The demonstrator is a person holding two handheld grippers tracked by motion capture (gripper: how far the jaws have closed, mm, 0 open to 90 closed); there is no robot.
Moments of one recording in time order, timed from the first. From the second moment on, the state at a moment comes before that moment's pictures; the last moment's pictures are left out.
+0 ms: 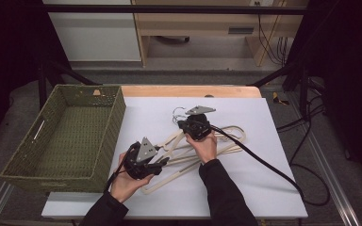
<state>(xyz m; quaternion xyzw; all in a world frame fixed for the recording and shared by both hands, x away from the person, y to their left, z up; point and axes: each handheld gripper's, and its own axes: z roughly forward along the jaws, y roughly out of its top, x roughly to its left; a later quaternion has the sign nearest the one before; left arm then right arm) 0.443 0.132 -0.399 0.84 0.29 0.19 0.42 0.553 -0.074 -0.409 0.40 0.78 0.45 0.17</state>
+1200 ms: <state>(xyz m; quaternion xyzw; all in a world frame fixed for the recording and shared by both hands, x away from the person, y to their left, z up) 0.491 0.096 -0.406 0.83 0.34 0.05 0.44 0.502 -0.090 -0.386 0.33 0.78 0.50 0.18</state>
